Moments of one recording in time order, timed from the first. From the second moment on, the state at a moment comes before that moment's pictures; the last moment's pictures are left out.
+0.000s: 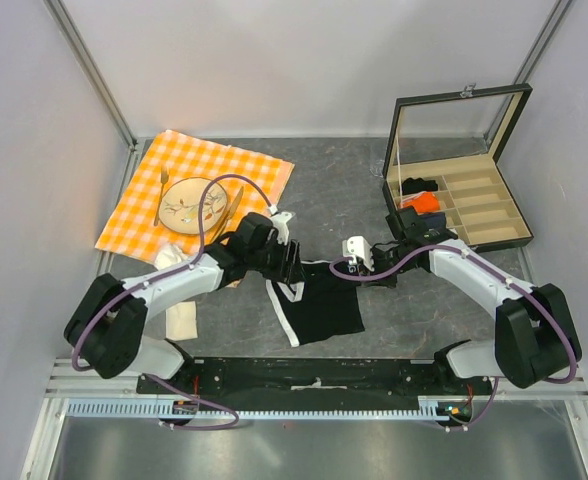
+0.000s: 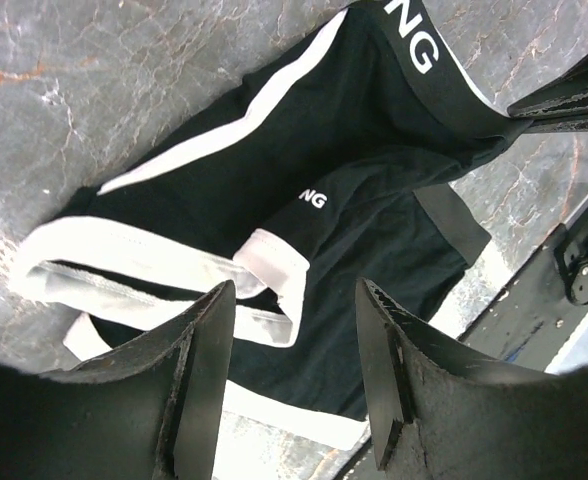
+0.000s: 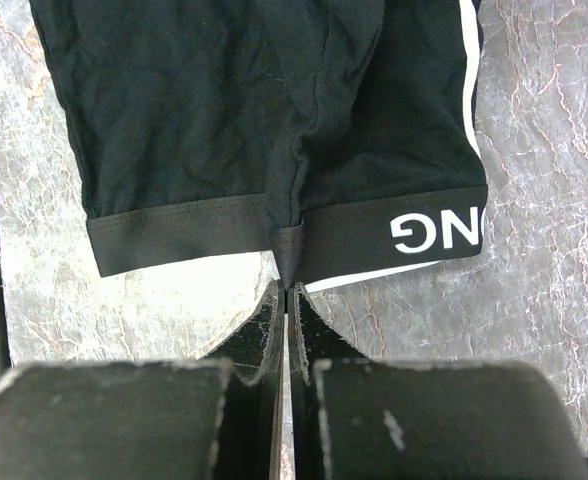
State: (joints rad) left arm -0.67 1.40 0.77 -0.13 0.32 -0.40; right arm 0.39 1.36 0.82 -0.67 -0.68 -1.03
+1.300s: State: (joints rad) left arm -0.68 1.43 1.16 -0.38 0.26 -0.18; right arm 0.39 1.41 1.14 -0.65 -0.61 -0.87
